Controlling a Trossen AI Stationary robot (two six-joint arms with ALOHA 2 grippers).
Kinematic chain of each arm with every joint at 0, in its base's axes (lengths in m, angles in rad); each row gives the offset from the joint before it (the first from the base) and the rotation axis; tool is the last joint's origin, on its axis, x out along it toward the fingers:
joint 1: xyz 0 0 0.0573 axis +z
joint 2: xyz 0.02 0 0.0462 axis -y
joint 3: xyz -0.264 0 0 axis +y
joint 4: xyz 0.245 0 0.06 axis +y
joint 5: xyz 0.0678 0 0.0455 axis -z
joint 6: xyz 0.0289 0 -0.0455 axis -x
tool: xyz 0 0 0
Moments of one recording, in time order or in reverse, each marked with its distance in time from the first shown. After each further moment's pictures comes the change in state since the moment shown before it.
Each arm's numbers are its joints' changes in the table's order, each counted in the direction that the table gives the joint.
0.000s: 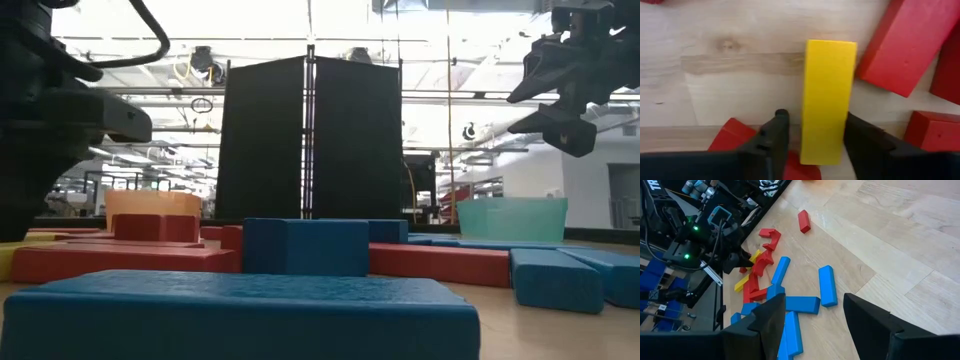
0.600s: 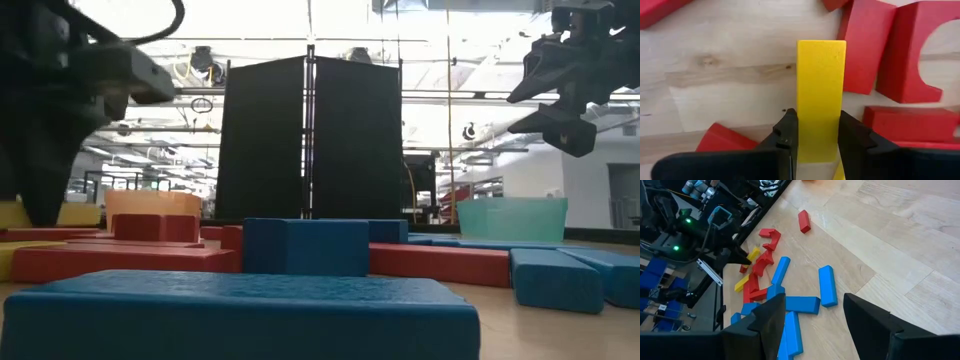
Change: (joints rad) left arm 0.009 0.114 -0.013 0.019 -0.067 -0.045; right arm 0.000 0.000 0.000 -0.001 0.000 0.000
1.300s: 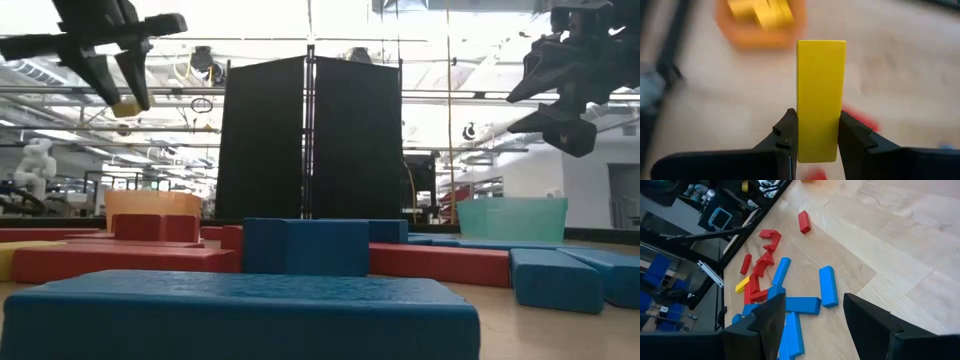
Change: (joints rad) left arm 0.216 0.431 -0.003 0.618 -0.546 0.025; right arm 0.000 0.000 0.000 -0.002 0.001 -0.017
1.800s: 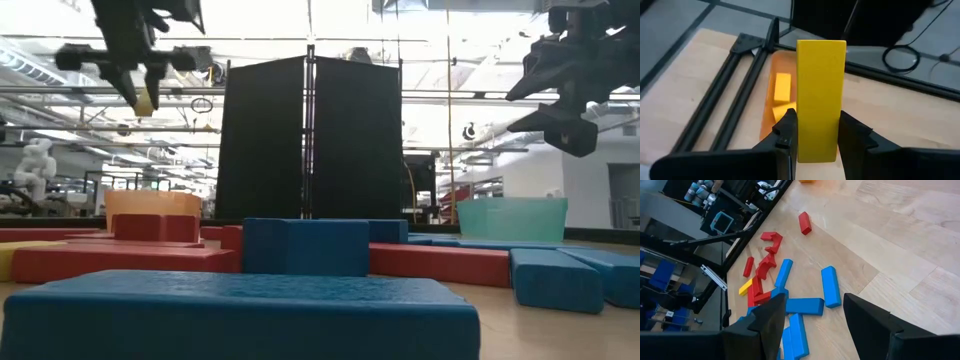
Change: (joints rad) left arm 0.514 0.100 0.000 0.017 -0.207 -0.404; right arm 0.000 0.000 0.000 -0.006 0.000 -0.034
